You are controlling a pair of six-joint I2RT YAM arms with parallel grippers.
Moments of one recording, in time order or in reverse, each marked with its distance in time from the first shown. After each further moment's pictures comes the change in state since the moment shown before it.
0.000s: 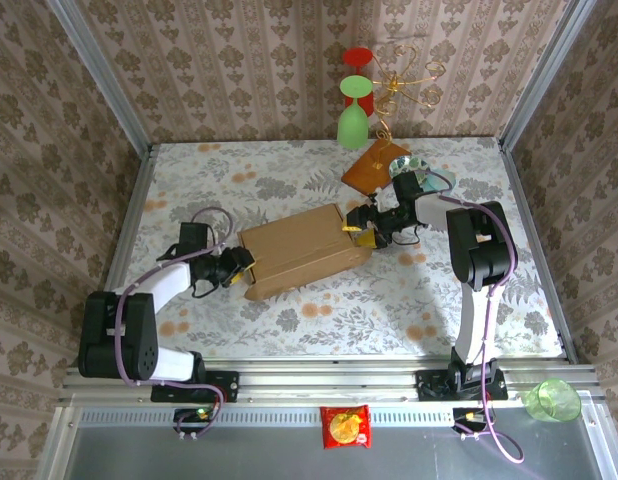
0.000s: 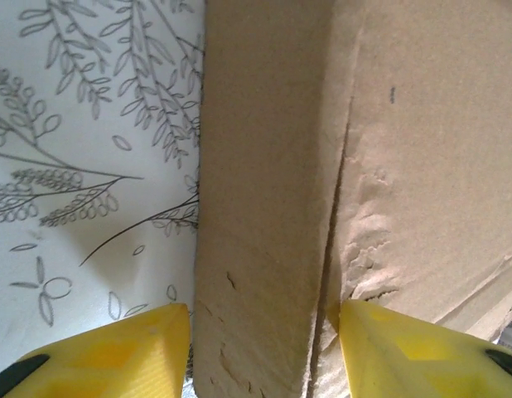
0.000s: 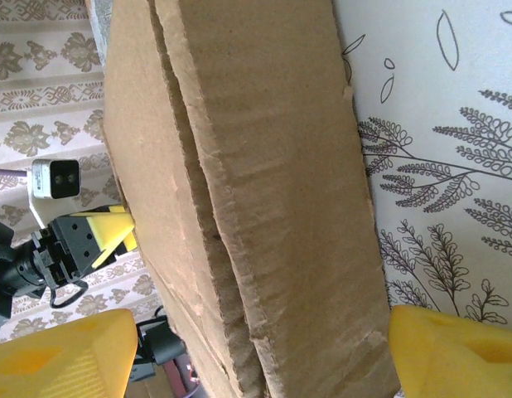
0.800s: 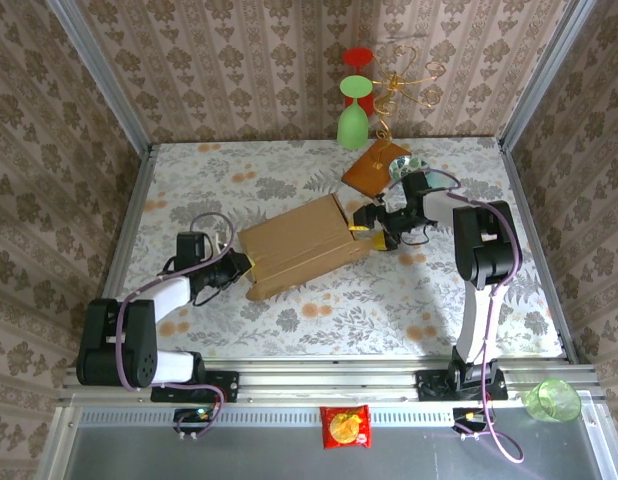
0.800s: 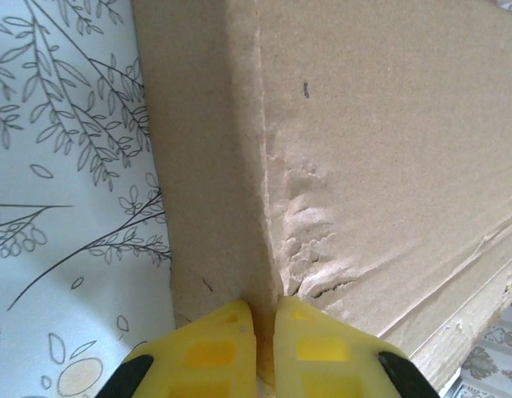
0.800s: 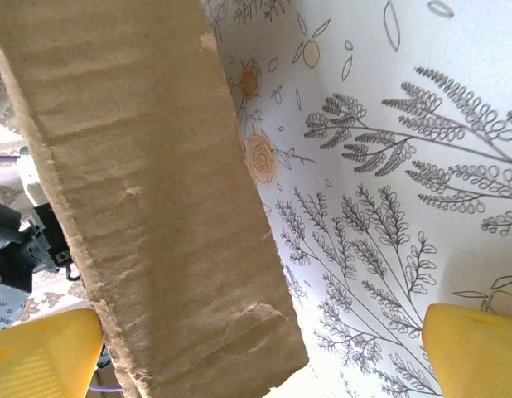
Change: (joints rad) left arm 0.024 -0.046 -0.143 0.251 0.092 0.014; right arm -0.043 0.000 0.019 -0.133 -0.024 -0.161
